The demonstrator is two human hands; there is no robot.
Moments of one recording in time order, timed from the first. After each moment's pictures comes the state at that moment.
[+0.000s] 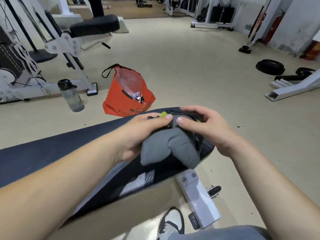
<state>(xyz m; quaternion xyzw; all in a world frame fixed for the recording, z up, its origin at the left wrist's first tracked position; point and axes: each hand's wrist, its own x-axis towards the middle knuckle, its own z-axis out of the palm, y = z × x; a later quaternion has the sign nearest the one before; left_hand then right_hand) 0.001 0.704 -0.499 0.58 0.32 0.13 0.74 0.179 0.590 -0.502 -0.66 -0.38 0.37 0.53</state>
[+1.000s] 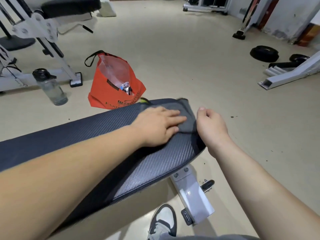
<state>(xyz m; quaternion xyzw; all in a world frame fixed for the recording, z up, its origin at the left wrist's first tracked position) 0.097 0.747 -0.583 0.99 0.14 0.00 0.04 0.224 0.612 -0.567 -0.87 -0.21 0.17 0.42</state>
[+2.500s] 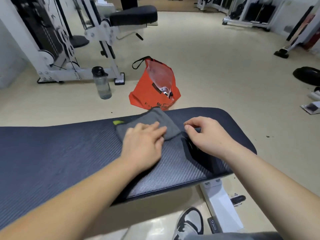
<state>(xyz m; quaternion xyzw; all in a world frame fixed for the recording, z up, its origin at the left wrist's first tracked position) -0.093 0.752 -0.591 0.89 0.43 0.11 0.08 0.104 0.665 -0.535 -0.77 -0.56 0.18 0.25</state>
